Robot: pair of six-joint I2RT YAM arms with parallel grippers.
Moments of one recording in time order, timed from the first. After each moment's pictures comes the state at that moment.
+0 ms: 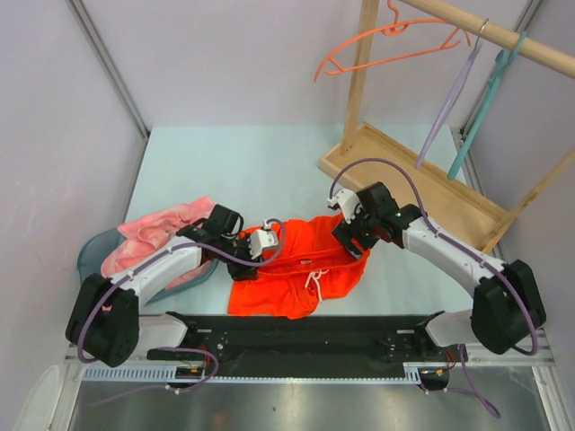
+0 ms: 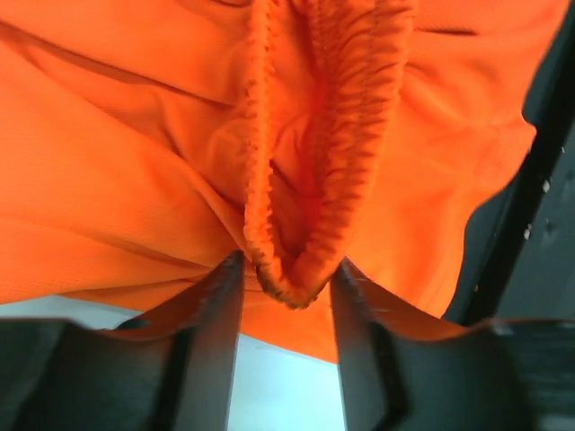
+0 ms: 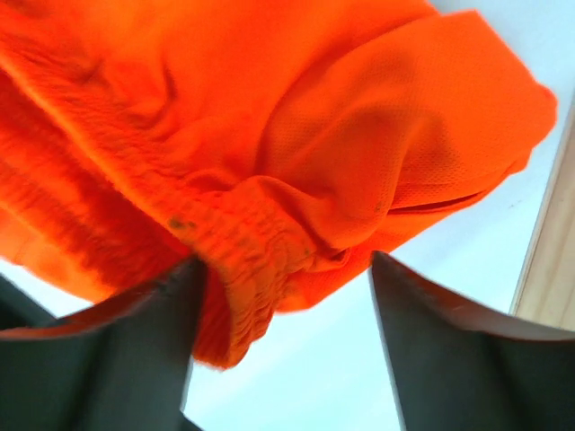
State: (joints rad) left arm -0.45 1.27 0.70 -0.58 0.54 0.68; right arm 0.52 1.38 0.95 -0.57 -0.14 -0.31
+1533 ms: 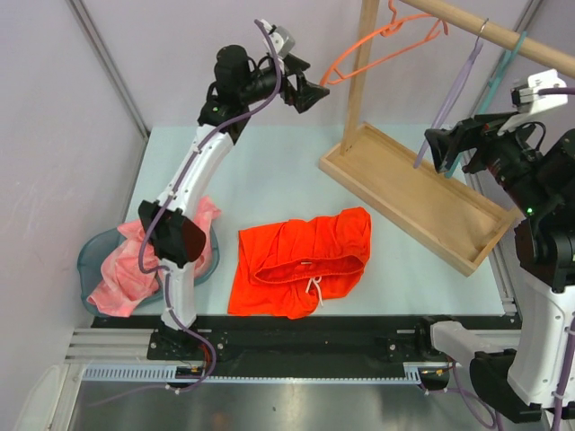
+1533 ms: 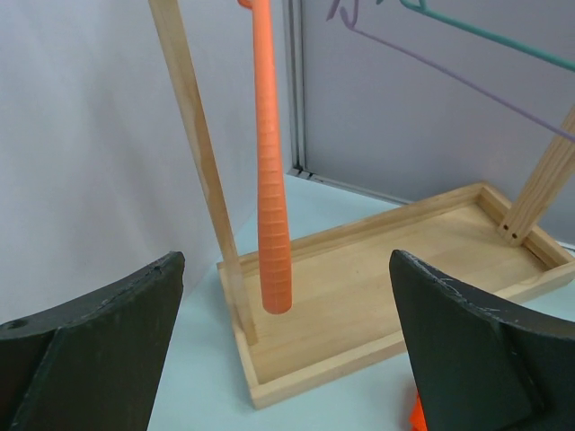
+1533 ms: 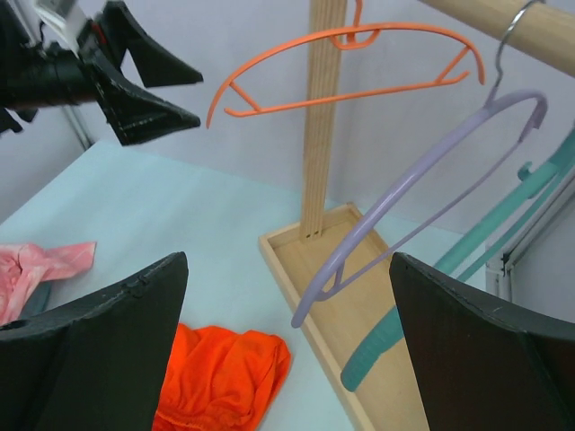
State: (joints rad) left arm -0.41 2.05 2.28 -0.12 0.72 -0.01; right arm 0.08 1.06 1.93 -0.83 -0.26 -0.02
